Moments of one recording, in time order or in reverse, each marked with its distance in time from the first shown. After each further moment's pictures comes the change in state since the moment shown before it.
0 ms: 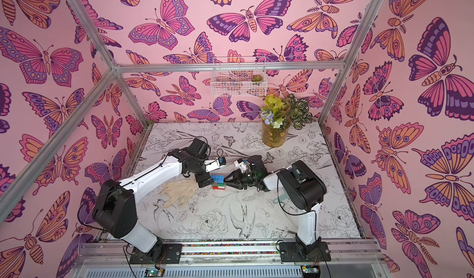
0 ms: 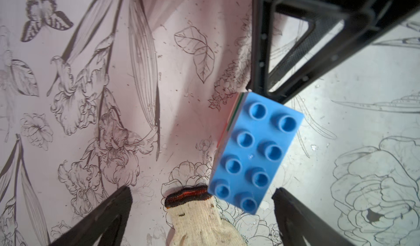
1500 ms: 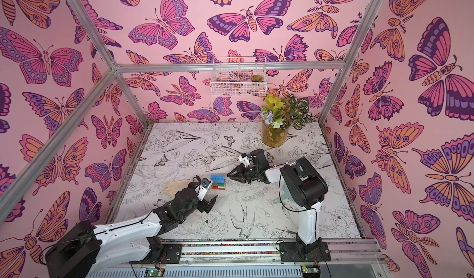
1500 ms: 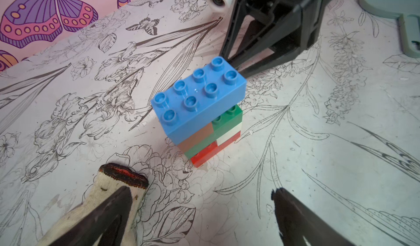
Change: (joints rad) left arm -0.290 -0.499 -0.948 1.040 -0.348 -0.685; right arm -0.063 0.035 0.139 -0.220 0.042 -0.131
